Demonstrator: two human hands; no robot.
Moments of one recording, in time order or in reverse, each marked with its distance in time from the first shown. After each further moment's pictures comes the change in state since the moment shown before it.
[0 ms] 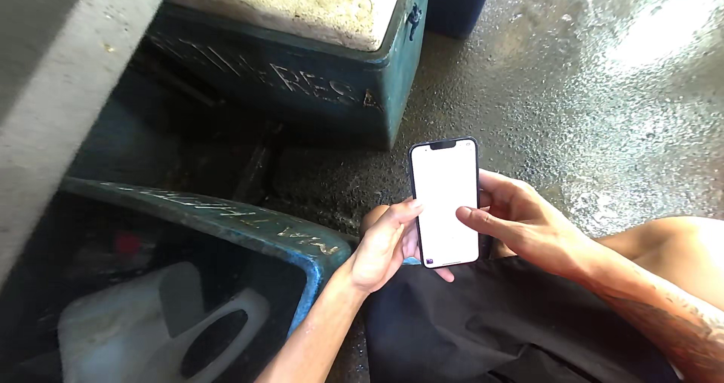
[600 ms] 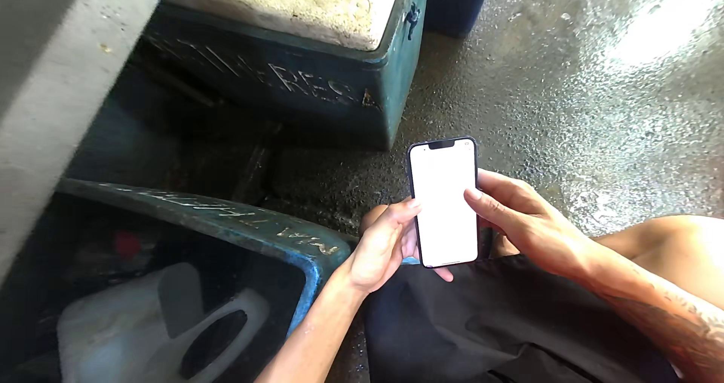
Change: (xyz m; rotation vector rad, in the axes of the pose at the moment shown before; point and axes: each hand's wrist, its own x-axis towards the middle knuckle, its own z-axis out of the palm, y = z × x) left_hand 0.000 0.000 0.000 0.003 -0.010 -0.002; right_hand 0.000 -0.001 -0.001 0.004 0.013 0.008
